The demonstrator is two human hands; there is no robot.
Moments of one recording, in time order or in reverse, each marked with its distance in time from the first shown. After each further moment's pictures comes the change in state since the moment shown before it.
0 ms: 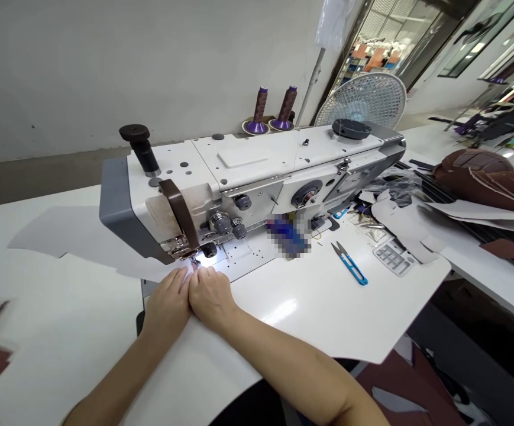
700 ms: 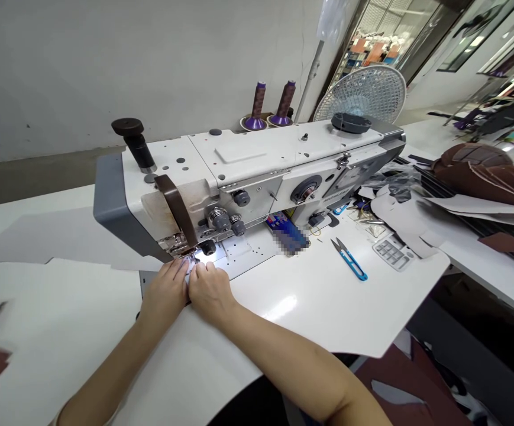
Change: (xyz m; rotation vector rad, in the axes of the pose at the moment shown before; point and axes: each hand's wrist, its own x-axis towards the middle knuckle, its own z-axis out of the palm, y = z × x) left_hand 0.008 -0.018 0.010 -0.044 -0.125 -0.020; right_hand 0.005 0.003 0.001 0.001 -0.025 0.002
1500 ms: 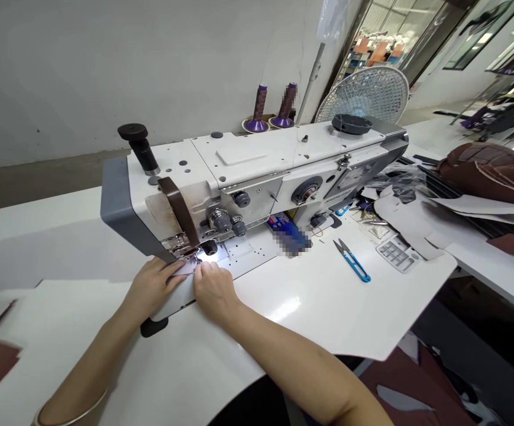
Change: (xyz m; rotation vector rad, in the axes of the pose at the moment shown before) left_hand 0.008 -0.040 -0.018 -0.083 -0.051 0.060; right_hand 0.000 0.003 0.000 0.016 0.003 0.042
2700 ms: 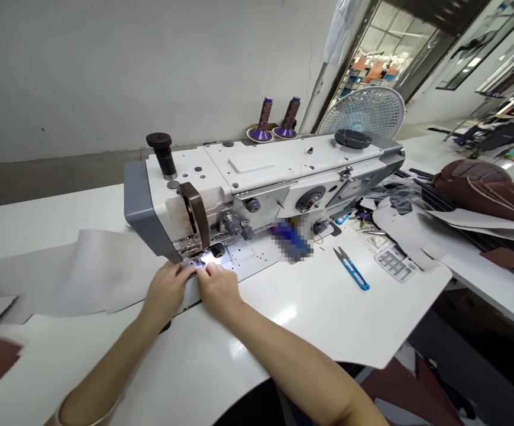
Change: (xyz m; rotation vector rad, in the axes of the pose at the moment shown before) left_hand 0.000 0.029 0.008 -0.019 -0.033 -0.149; right_hand 0.003 0.004 0.011 0.124 0.105 0.081
